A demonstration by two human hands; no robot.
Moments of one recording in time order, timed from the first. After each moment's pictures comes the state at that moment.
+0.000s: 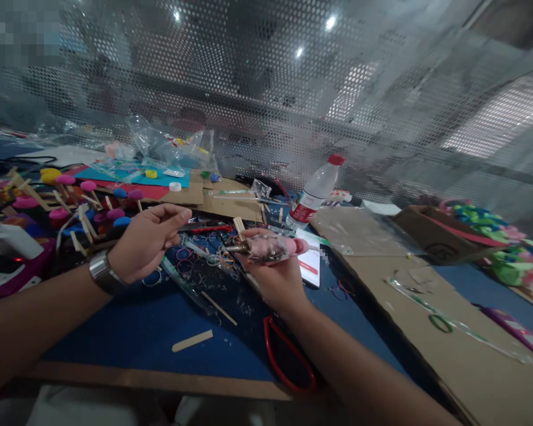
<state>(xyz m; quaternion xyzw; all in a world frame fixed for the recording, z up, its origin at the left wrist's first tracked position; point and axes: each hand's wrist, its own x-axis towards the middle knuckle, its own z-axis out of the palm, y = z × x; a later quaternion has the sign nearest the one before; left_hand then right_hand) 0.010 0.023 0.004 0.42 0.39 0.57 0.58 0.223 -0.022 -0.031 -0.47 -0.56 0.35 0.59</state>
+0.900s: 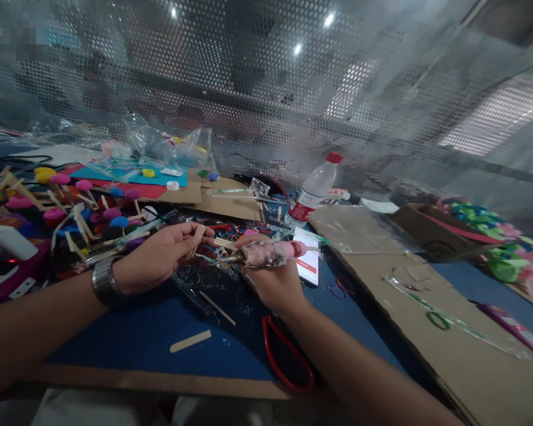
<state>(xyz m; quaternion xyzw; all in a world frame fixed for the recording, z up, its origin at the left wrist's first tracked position) 0.017 0.011 -0.007 0.51 0.35 0.39 0.68 0.224 -0.029 -0.022 -0.46 -0.59 0.34 0.57</state>
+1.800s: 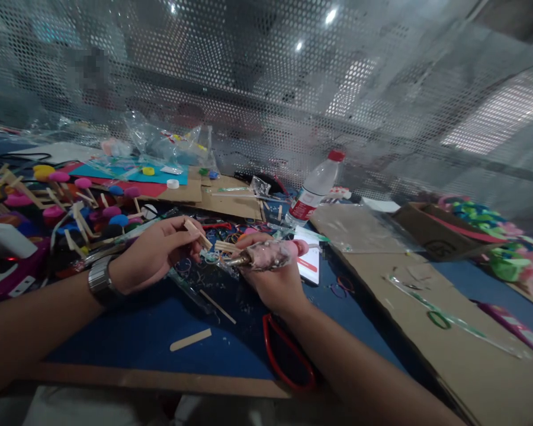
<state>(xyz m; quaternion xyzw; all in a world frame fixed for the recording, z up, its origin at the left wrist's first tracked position) 0.016 0.010 -0.002 0.51 0.31 0.45 0.66 0.227 -0.028 -0.027 -0.44 -0.61 0.32 0.57</state>
